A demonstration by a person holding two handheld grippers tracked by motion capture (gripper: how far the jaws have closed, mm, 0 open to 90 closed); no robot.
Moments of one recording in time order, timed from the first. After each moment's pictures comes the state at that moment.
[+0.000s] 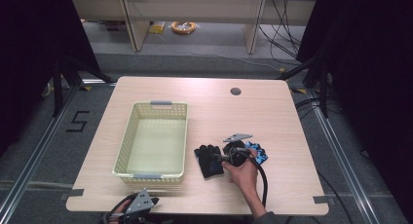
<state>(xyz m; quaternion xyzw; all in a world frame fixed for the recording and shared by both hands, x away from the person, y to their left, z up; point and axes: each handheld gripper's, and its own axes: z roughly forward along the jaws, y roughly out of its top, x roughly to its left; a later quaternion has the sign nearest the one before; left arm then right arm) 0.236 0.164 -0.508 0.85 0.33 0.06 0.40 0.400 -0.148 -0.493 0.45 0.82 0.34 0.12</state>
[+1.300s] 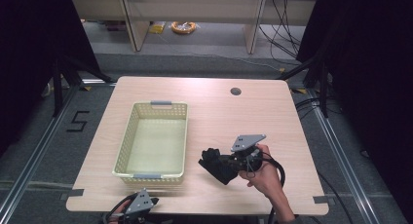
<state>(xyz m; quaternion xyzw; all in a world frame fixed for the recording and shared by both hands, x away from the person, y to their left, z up) 0.237 0.165 -0.508 0.86 0.32 0.06 0.39 0.359 -0.172 -0.423 0.23 0.89 0.38 0.09</state>
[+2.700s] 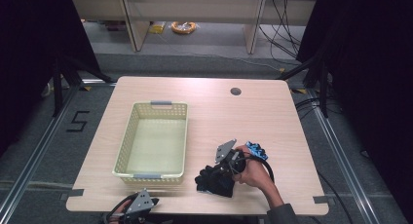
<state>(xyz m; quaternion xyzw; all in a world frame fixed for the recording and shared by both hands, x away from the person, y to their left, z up) 0.236 0.164 -0.510 0.86 0.33 0.06 0.40 0.391 -0.143 -0.481 0.10 0.96 0.26 0.04</state>
